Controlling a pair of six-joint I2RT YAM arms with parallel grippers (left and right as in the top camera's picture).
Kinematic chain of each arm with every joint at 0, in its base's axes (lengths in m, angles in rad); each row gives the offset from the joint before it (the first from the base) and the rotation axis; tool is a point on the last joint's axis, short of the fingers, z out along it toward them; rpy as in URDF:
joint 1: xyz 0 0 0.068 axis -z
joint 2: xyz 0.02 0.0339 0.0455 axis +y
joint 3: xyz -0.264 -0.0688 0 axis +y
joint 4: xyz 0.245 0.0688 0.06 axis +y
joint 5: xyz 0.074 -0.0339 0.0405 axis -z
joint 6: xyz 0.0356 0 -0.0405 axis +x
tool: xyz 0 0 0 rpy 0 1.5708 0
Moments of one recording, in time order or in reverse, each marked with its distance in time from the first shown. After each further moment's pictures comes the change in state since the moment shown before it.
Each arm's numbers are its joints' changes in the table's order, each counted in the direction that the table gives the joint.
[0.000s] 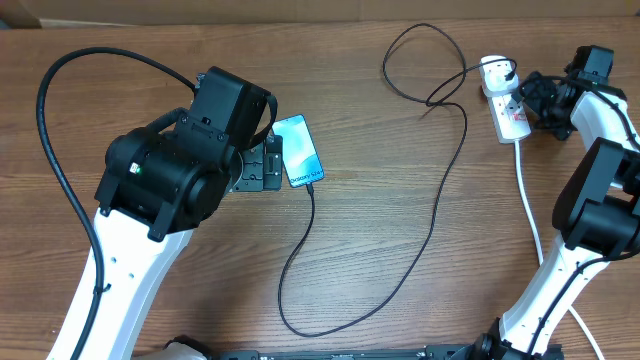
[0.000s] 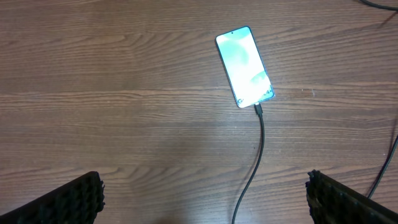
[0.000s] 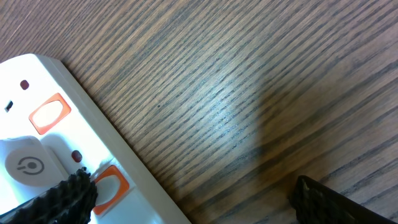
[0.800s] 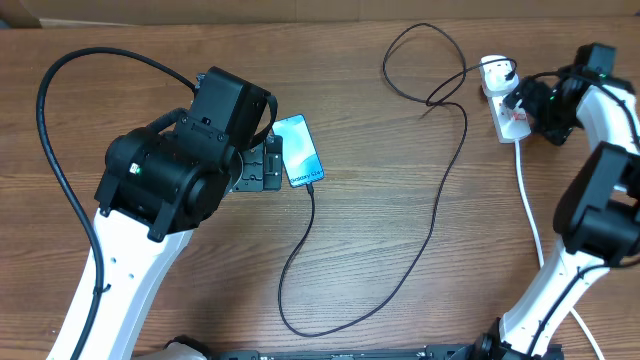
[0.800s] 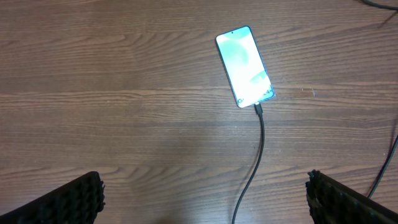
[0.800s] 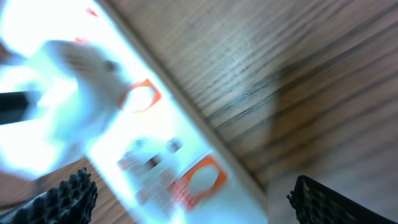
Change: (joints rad) left arm 0.000 0.000 0.000 0.001 0.000 0.000; right arm 0.006 -0.077 -0.041 0.226 -0.117 -0.055
